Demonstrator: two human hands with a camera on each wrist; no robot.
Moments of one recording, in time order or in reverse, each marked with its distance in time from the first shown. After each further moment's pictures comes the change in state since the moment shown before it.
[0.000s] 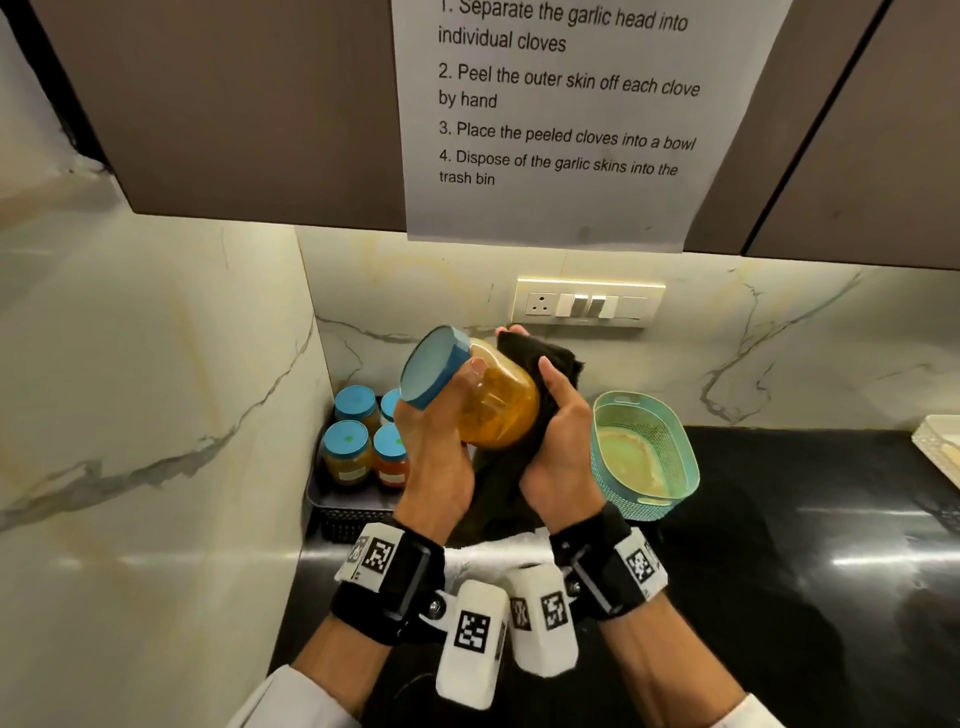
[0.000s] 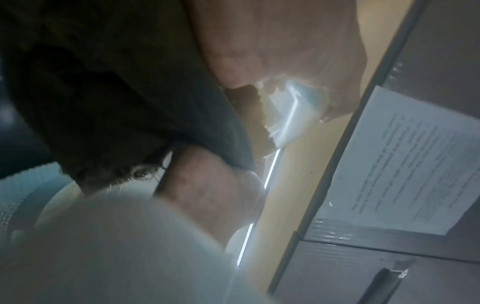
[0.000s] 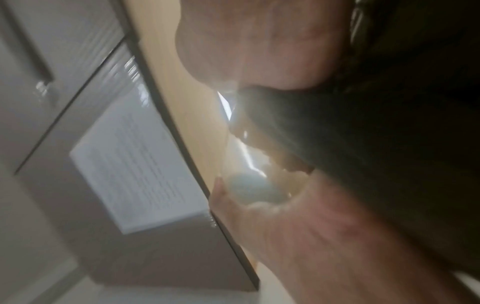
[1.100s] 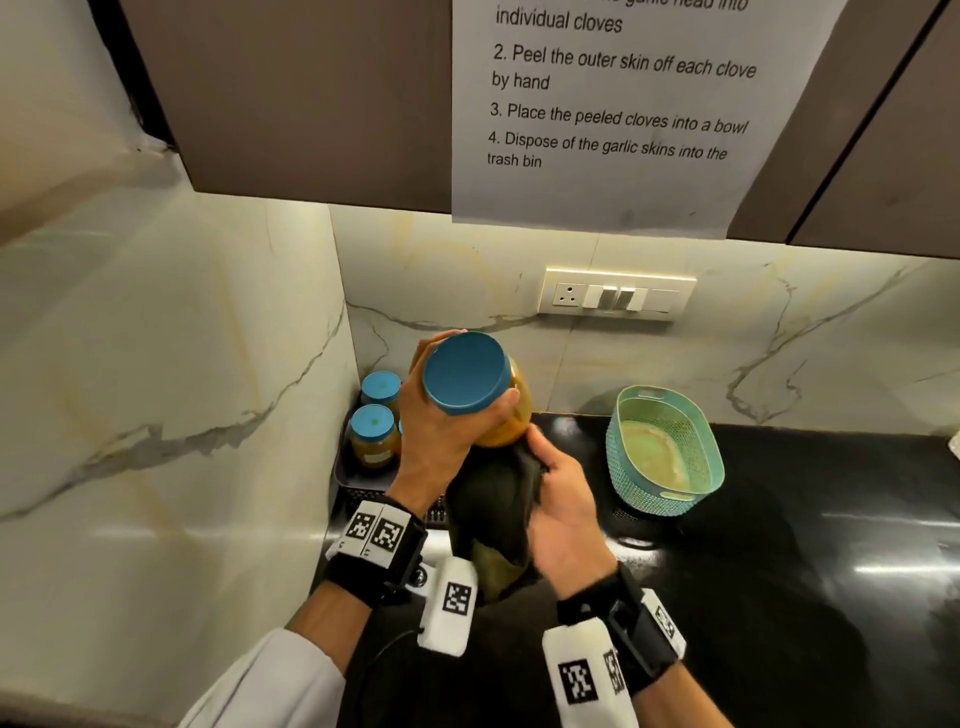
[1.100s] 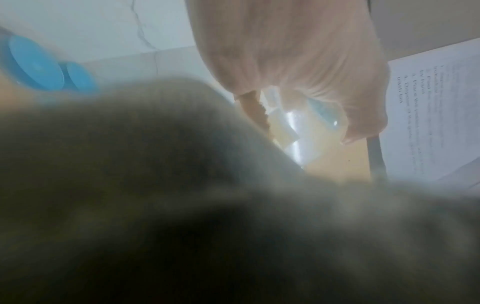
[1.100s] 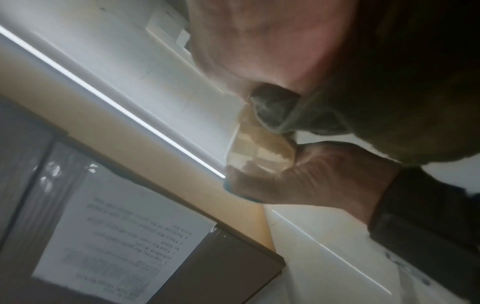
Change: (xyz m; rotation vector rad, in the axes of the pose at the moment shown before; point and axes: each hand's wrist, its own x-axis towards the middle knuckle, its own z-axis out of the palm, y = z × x) left_hand 0.013 0.010 -0.047 0.532 -0.129 0.453; right_hand -0.025 0.052 -0.033 0.203 -0.022 0.440
